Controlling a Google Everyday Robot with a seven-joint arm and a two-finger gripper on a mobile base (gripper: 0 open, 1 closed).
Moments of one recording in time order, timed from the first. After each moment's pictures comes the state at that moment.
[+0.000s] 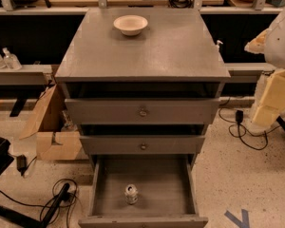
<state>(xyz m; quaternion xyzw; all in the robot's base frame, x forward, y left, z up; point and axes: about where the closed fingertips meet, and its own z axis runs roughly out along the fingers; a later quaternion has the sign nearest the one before) 0.438 -0.217 0.977 -0.60 0.78 -0.03 0.16</state>
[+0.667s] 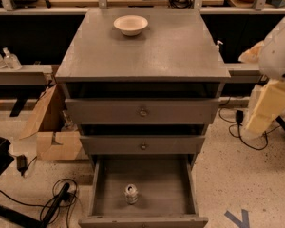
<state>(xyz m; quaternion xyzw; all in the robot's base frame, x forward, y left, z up) 0.442 -0.213 0.955 -0.60 0.78 -0.01 0.17</state>
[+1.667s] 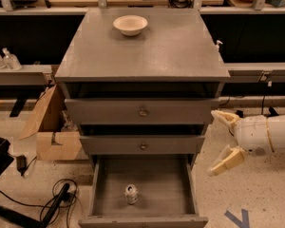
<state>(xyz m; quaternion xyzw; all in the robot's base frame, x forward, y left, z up) 0.468 -0.197 0.763 -0.54 0.70 0.22 0.40</state>
